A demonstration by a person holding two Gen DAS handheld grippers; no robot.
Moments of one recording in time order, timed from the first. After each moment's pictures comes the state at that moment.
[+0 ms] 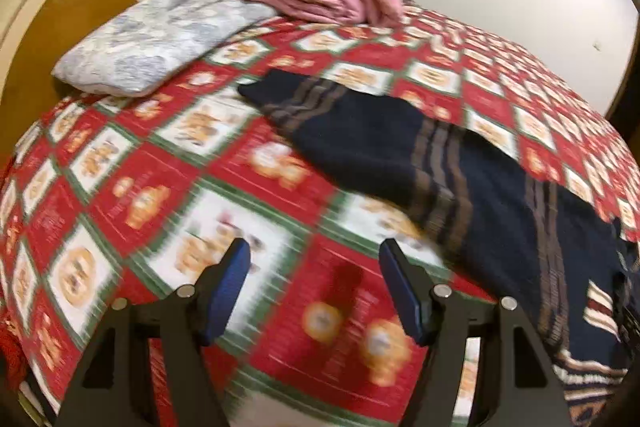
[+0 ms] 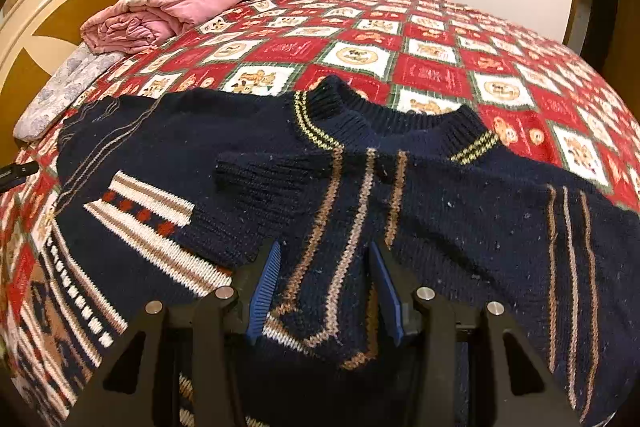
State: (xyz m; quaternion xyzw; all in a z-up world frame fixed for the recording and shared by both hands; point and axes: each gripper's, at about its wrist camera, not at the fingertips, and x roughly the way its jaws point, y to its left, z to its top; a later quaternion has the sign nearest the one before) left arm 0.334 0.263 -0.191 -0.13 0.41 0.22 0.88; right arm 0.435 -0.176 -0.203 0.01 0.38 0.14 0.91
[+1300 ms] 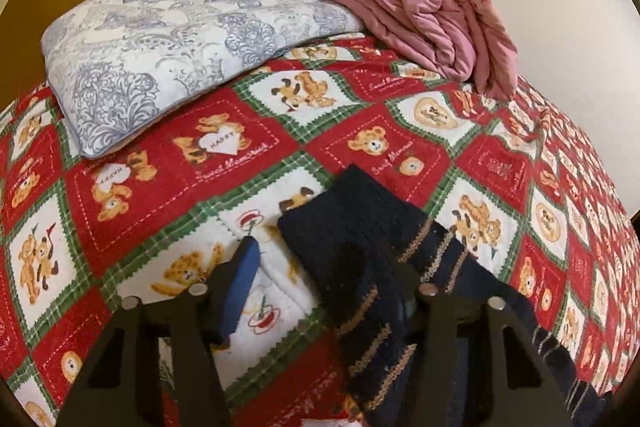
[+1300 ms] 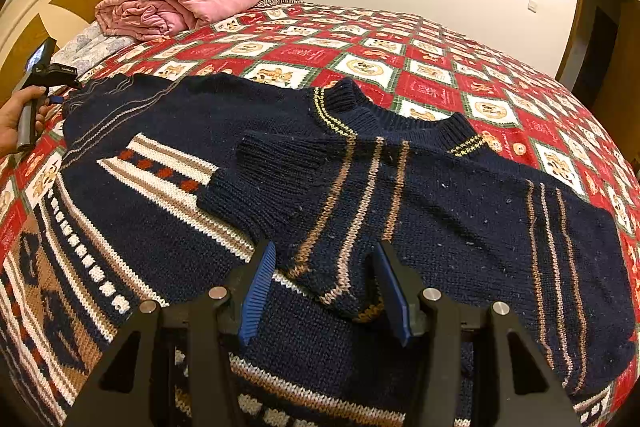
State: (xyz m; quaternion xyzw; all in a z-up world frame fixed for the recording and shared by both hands) left arm 0.453 0.401 -0.211 -0.24 0.38 0.29 0.85; right arm 0.399 -0.163 -0.208 -0.04 0.34 0.12 0.93
